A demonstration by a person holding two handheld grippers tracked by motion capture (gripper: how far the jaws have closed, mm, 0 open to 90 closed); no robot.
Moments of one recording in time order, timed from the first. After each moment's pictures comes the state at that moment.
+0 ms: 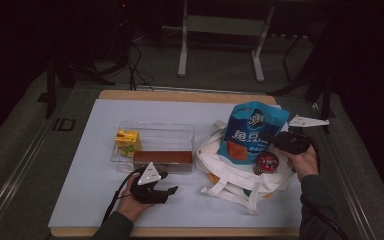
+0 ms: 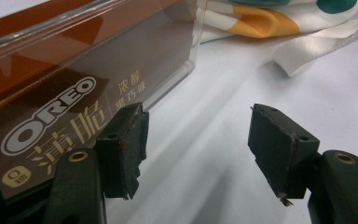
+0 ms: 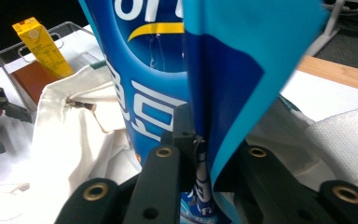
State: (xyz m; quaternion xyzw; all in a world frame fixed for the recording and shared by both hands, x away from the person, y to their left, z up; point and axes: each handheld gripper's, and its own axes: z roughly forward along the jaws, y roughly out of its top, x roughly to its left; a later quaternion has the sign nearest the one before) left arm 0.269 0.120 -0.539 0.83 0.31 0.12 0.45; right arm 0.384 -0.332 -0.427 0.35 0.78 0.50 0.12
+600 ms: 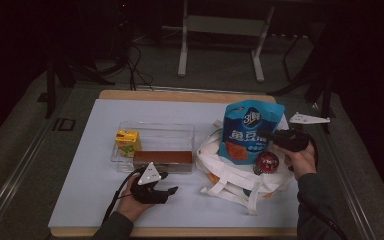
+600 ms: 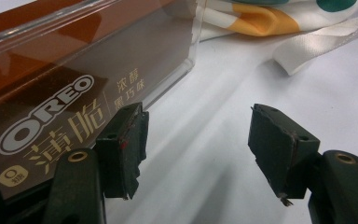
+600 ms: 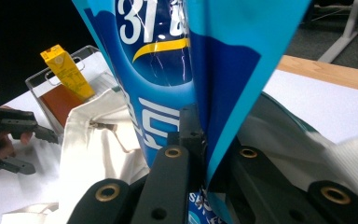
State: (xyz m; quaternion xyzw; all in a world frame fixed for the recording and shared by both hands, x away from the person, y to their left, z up) left arm 0.269 0.120 -0.539 0.83 0.31 0.12 0.45; right arm 0.385 -0.326 -0.419 0.36 0.76 0.53 0.09
